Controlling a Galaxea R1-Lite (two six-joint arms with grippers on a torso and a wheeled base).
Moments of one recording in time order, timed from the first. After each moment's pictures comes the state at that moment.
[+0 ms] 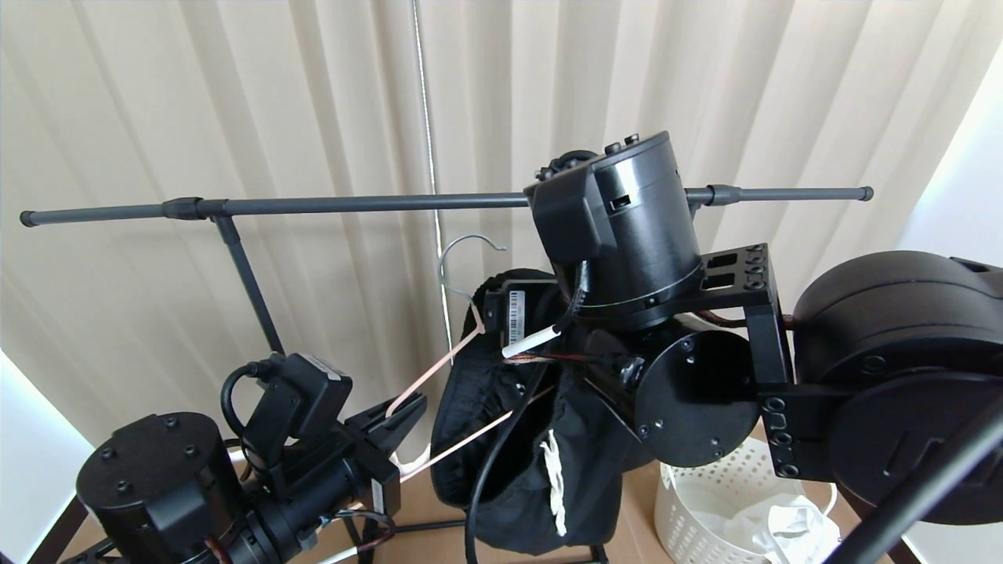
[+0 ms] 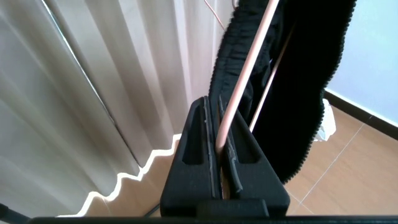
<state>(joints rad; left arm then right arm) -0.65 1.76 -0.17 -1.50 0.05 0.08 1.02 1.87 -1.45 0.07 -0.78 0.50</state>
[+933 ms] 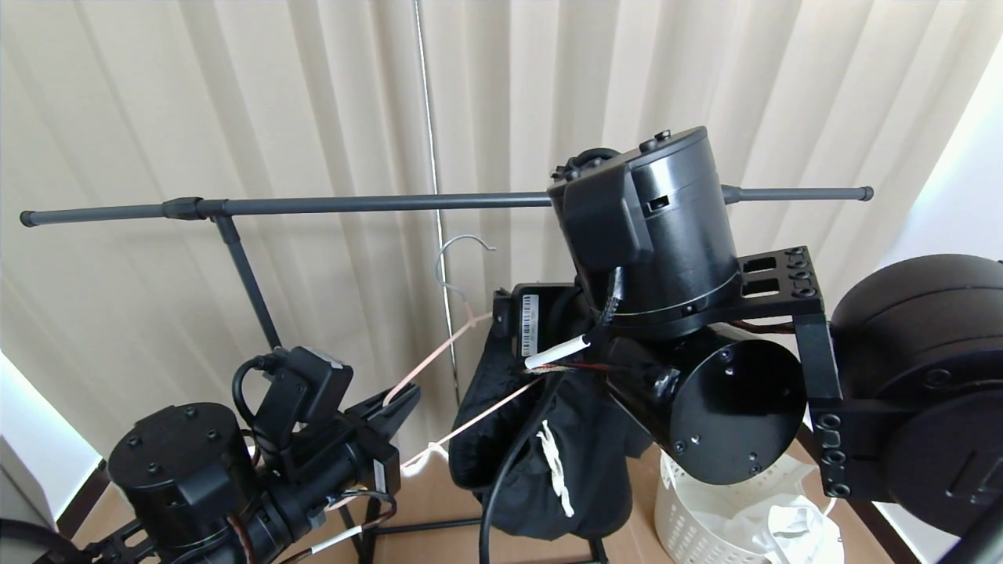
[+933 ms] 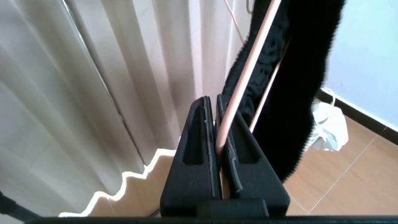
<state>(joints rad) -0.59 1.84 -0.18 -1.57 0.06 0.07 1.03 1.83 -1.40 0.07 -0.79 0.50</state>
